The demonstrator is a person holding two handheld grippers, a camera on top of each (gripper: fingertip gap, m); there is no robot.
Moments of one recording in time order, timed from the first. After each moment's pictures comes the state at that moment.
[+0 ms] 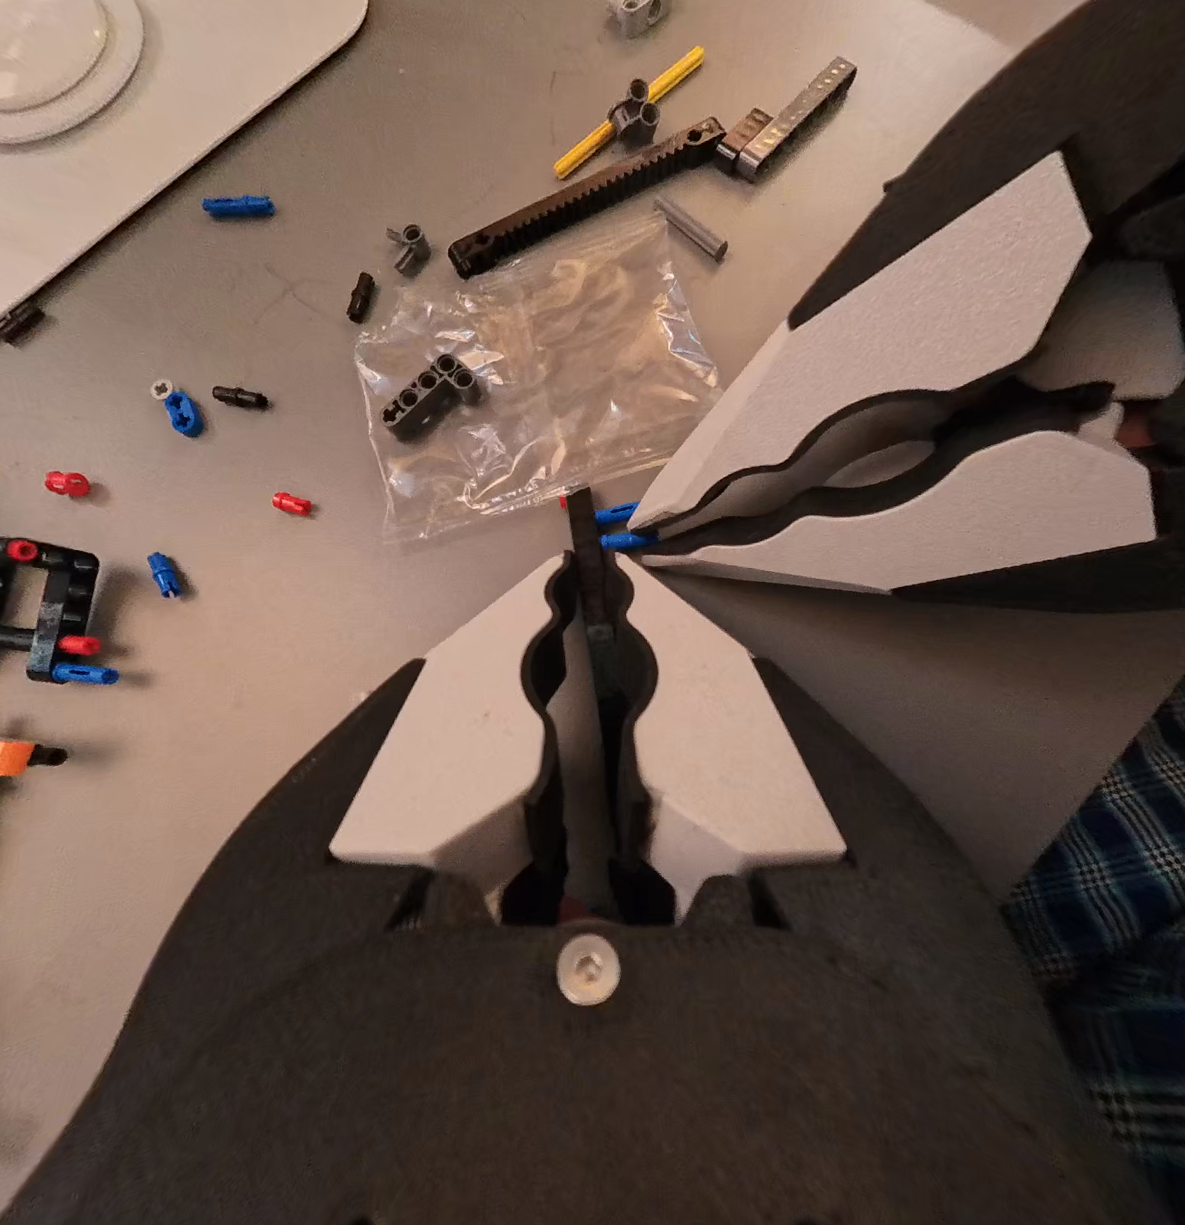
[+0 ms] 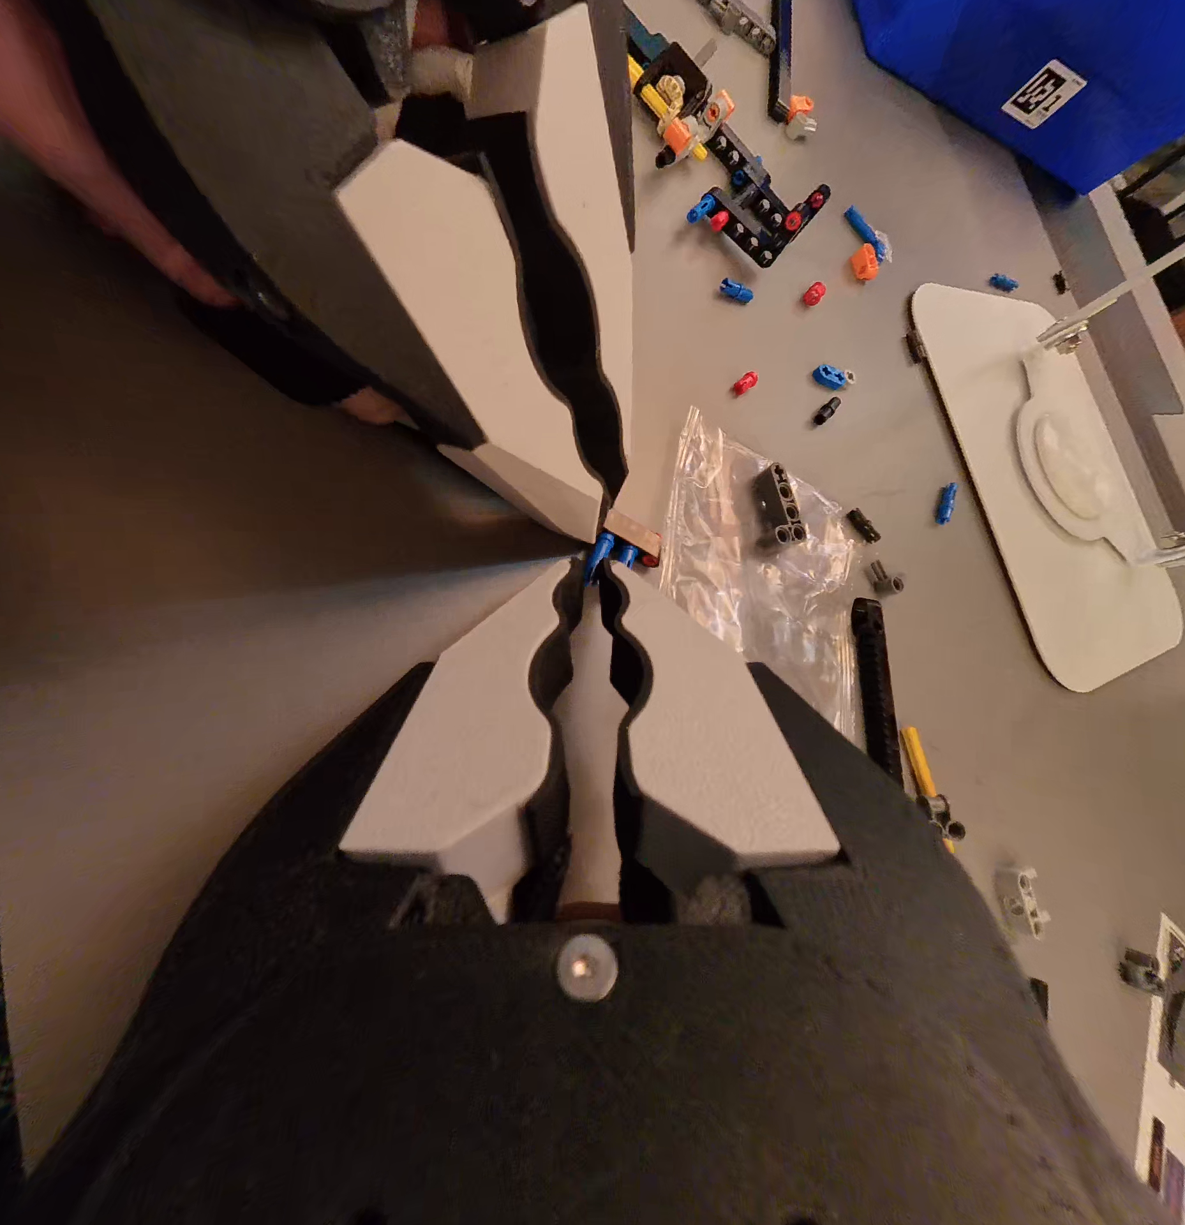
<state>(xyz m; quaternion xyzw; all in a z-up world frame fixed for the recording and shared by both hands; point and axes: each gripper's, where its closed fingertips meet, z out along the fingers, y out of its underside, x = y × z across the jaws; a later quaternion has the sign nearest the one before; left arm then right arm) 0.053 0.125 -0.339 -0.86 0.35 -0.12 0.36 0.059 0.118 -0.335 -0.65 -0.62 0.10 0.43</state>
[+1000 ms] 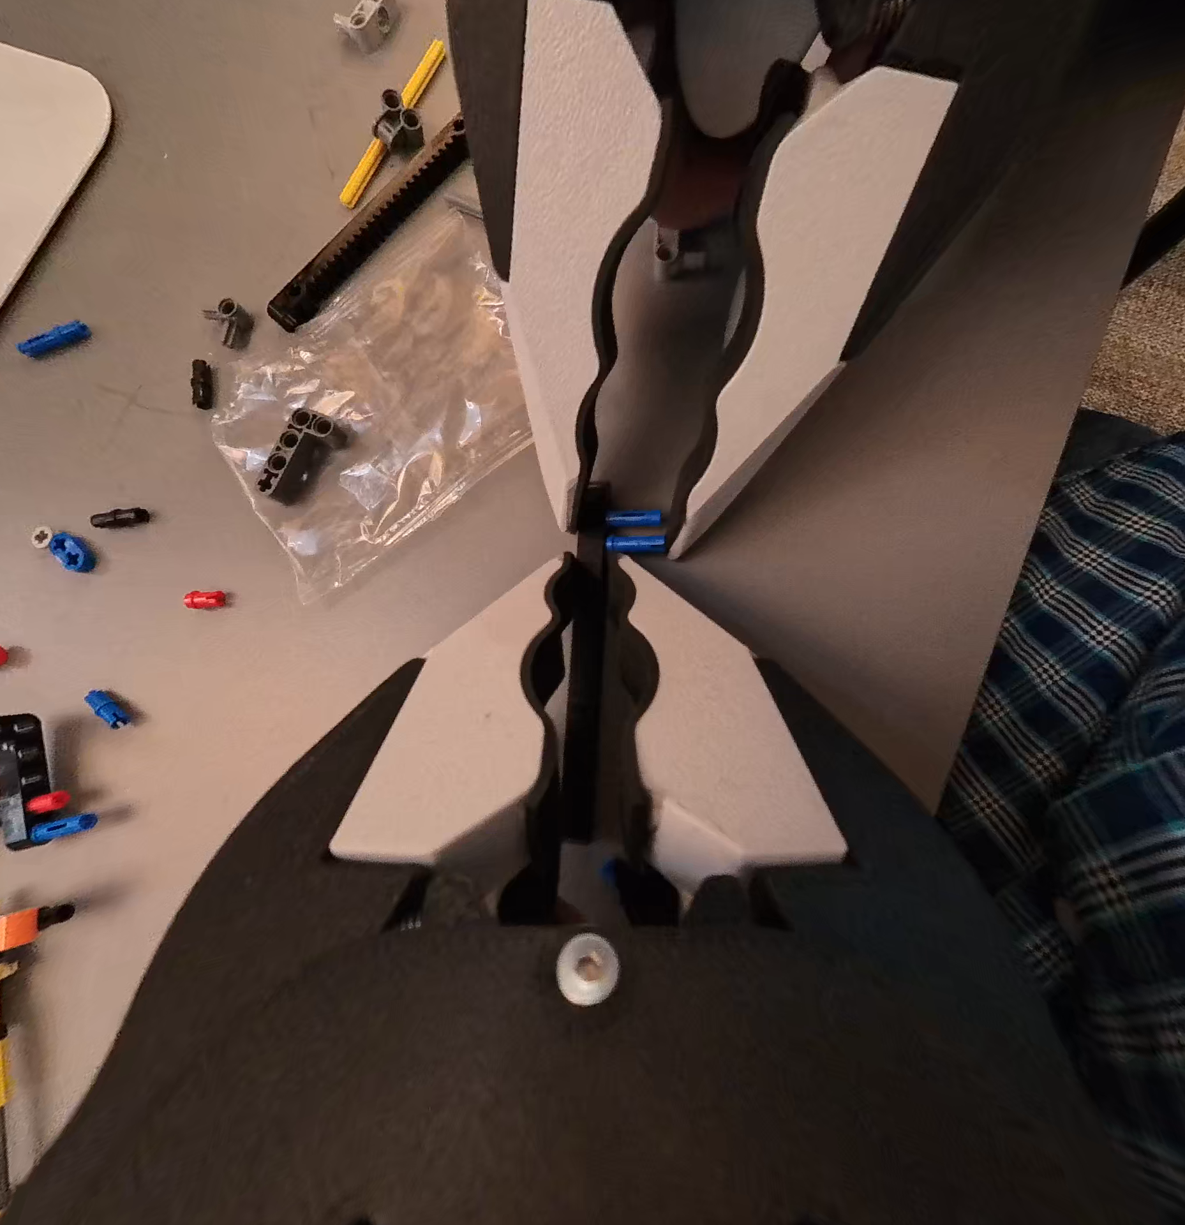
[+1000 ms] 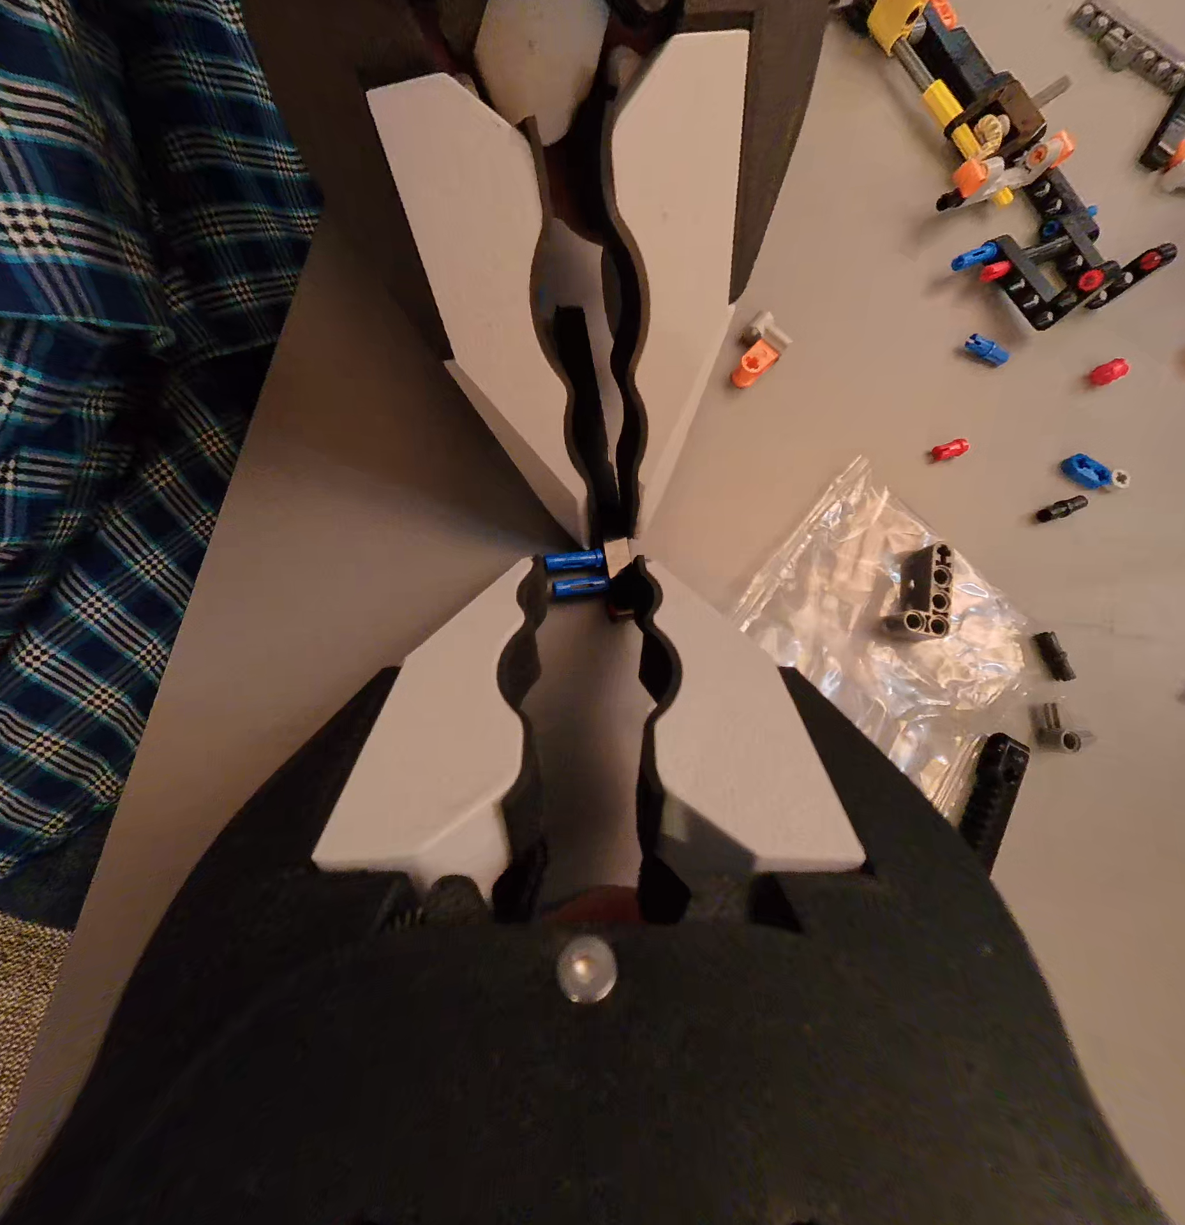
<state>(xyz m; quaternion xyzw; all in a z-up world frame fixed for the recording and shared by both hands) 0.063 0.097 -0.338 -0.79 0.50 -0.15 0.33 0.064 0.090 -0.336 -0.55 -0.75 0.26 0.27</state>
